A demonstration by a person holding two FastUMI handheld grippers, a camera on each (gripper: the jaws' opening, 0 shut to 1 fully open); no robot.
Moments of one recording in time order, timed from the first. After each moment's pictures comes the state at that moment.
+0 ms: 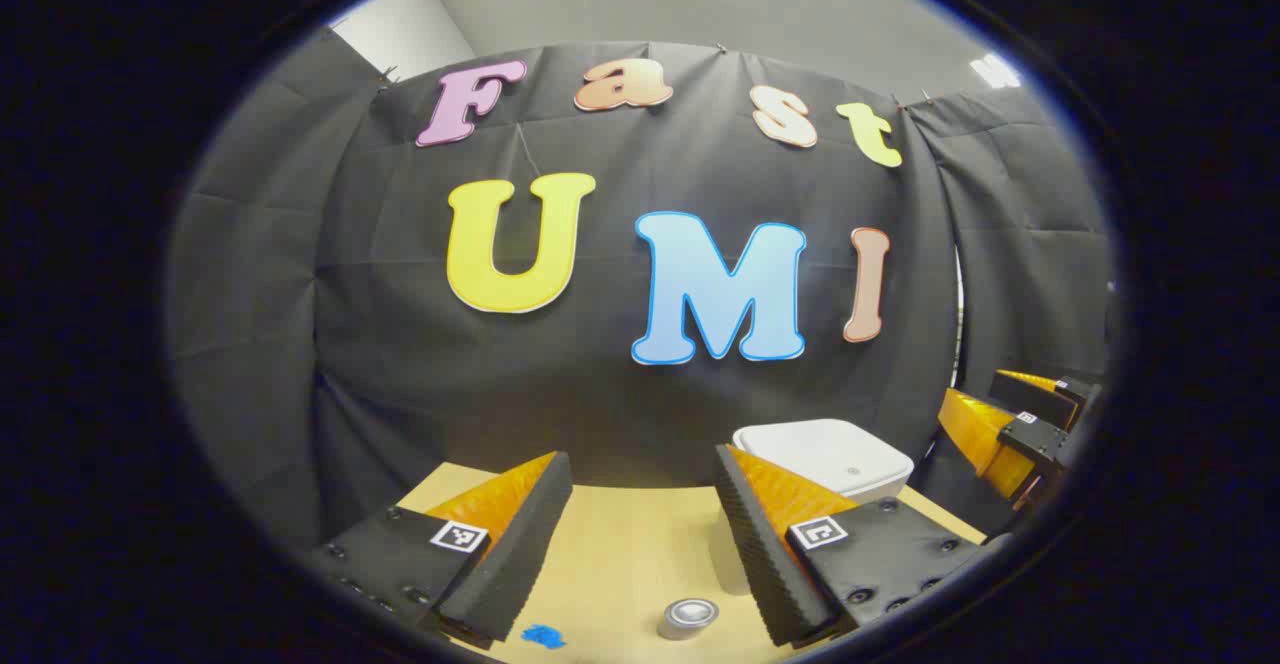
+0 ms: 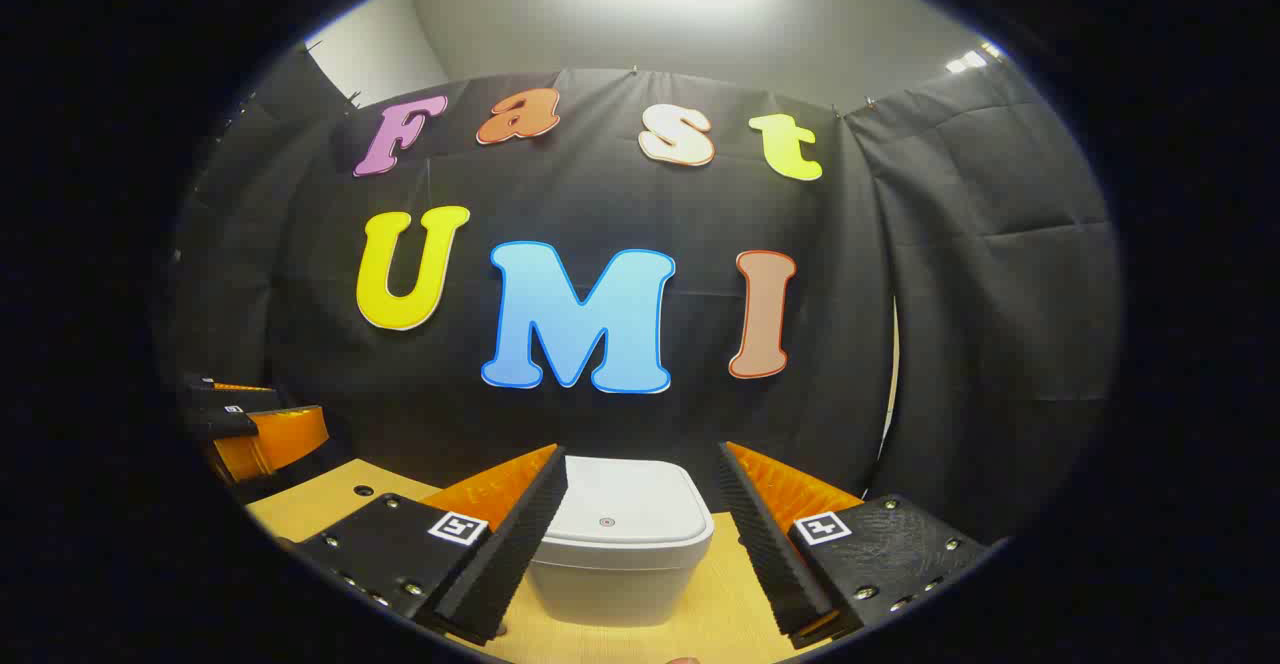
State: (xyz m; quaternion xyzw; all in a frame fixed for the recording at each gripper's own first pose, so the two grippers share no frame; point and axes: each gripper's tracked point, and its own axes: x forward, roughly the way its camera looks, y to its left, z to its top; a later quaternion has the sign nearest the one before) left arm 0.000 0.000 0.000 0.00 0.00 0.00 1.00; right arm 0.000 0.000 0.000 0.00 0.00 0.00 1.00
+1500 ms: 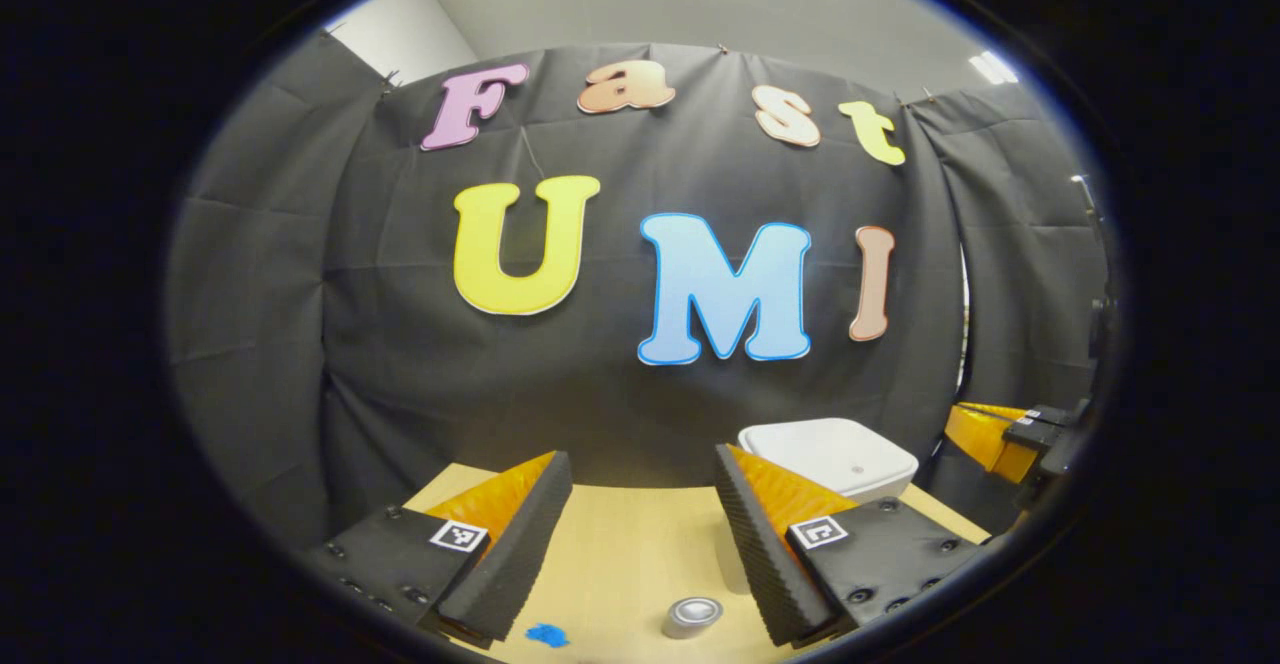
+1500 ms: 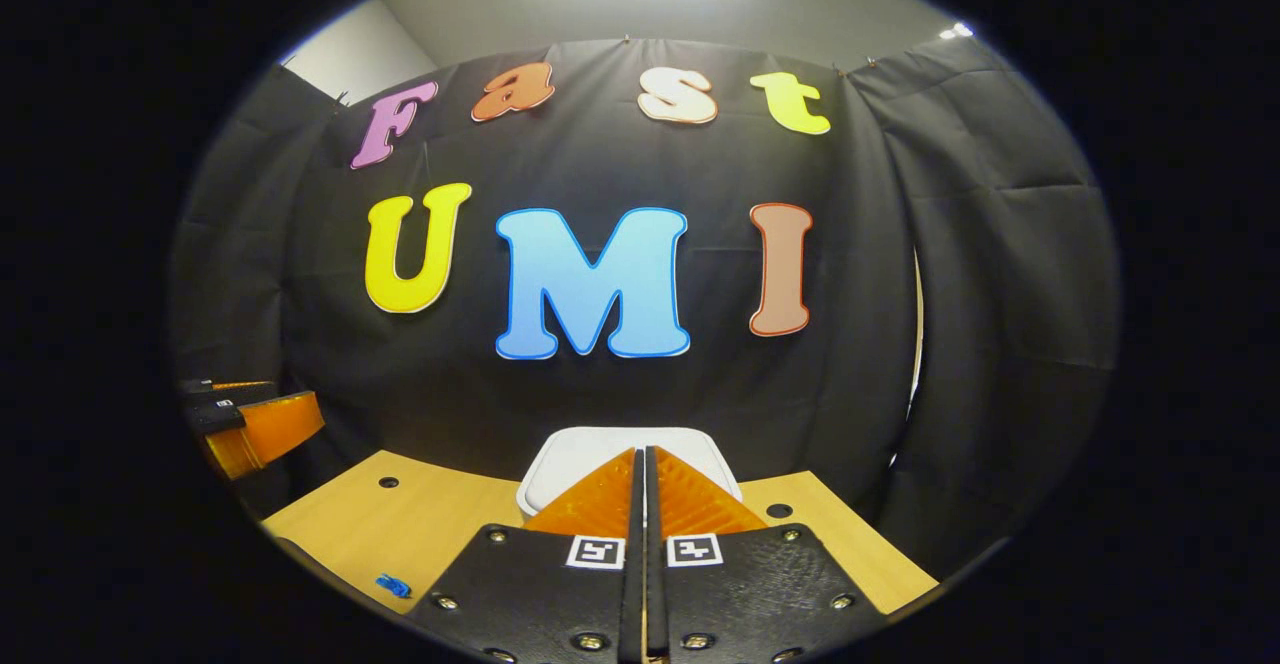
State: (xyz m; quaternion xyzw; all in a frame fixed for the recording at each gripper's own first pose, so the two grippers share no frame) left arm -0.004 0.003 0.000 0.00 0.00 0.01 1.00; right arm 0.010 0.010 -0.031 0.03 0.07 0.04 1.00
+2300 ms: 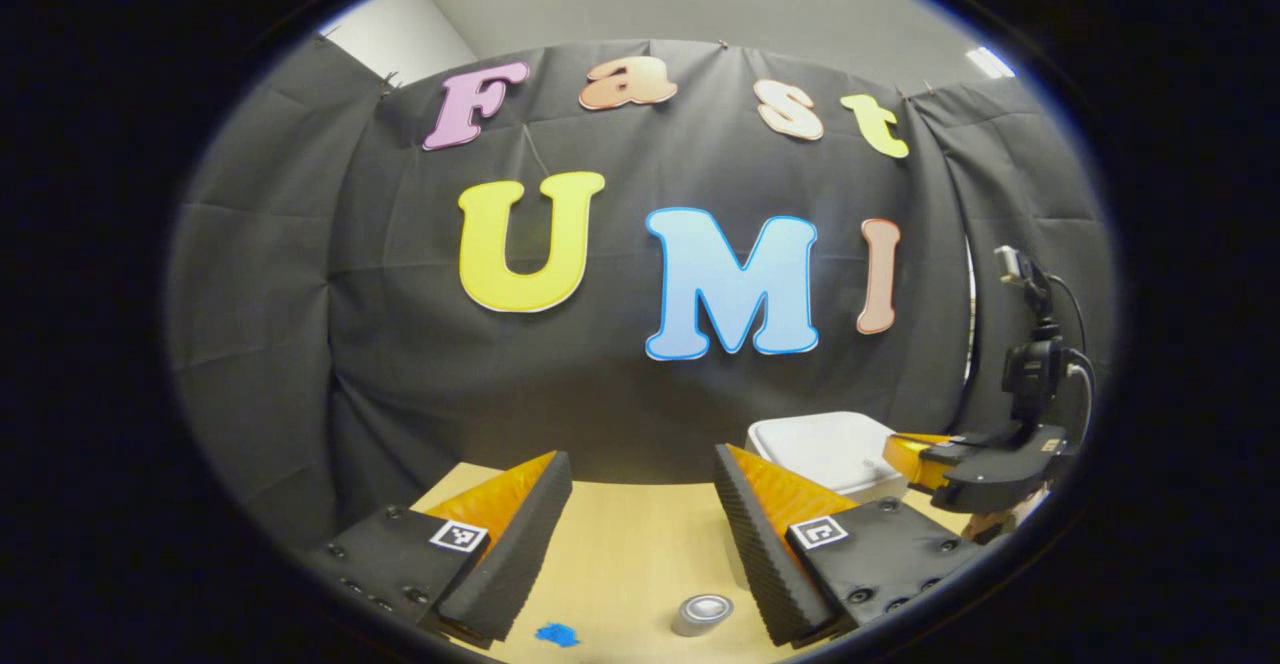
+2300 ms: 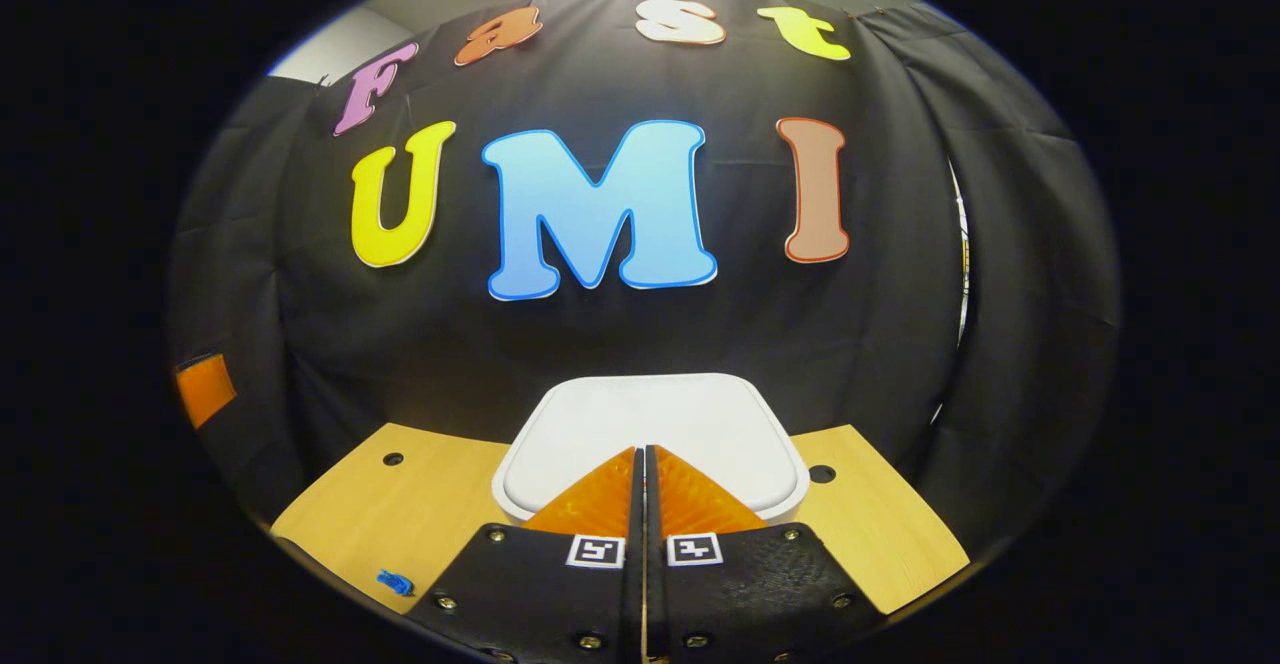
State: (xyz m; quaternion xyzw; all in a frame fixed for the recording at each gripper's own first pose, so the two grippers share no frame) left arm -0.001 0.011 -0.002 0.01 0.01 0.02 1.00; right arm 0.085 0.031 -0.101 0.06 0.15 0.07 0.98
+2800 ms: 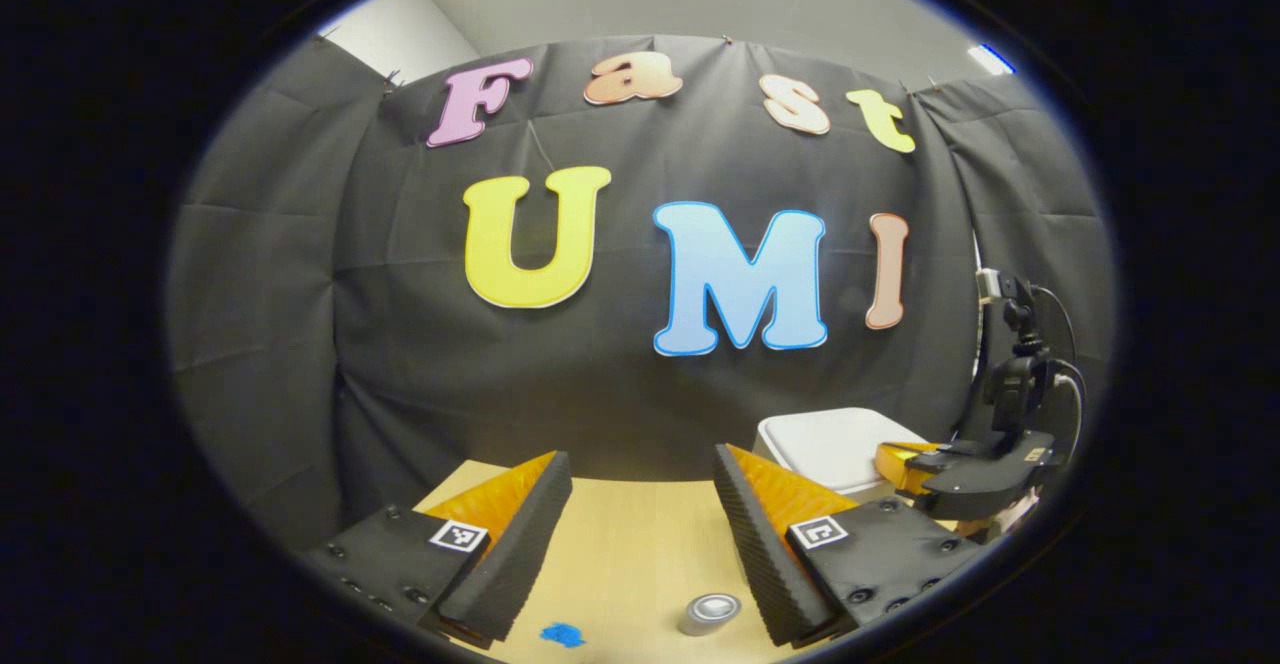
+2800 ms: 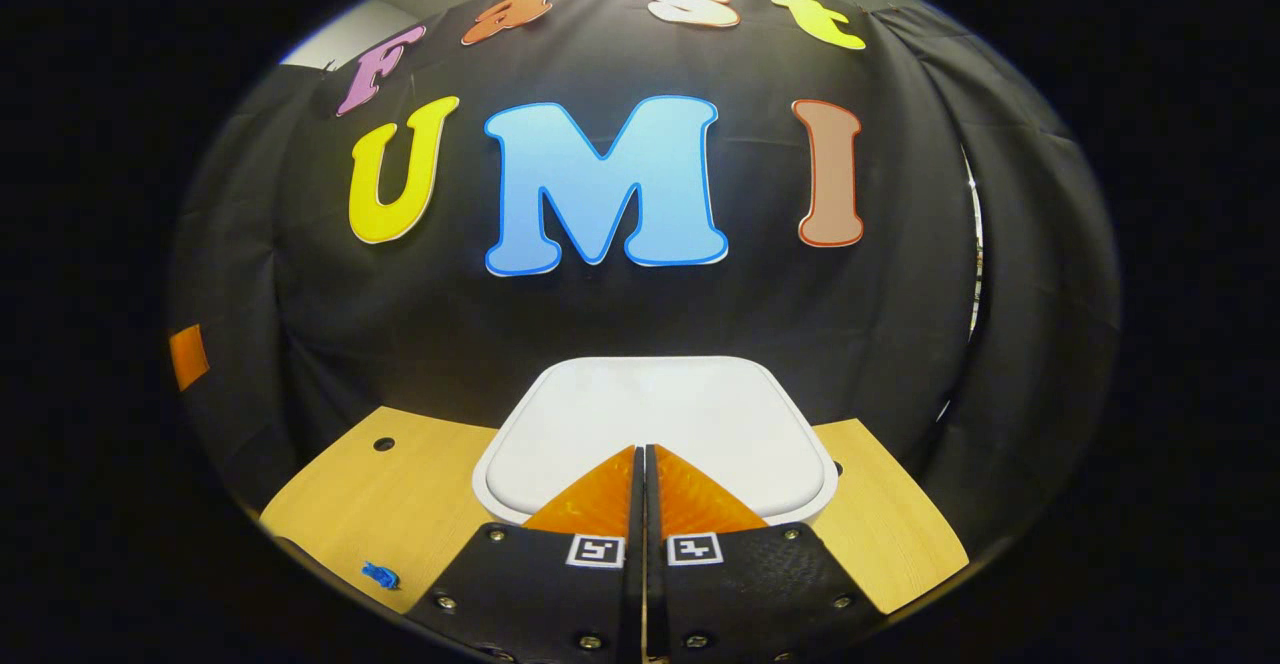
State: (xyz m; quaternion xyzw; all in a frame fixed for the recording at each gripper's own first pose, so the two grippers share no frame) left arm 0.004 0.014 -0.009 0.01 0.01 0.03 1.00; right arm 0.097 0.037 -0.123 0.03 0.16 0.07 0.98
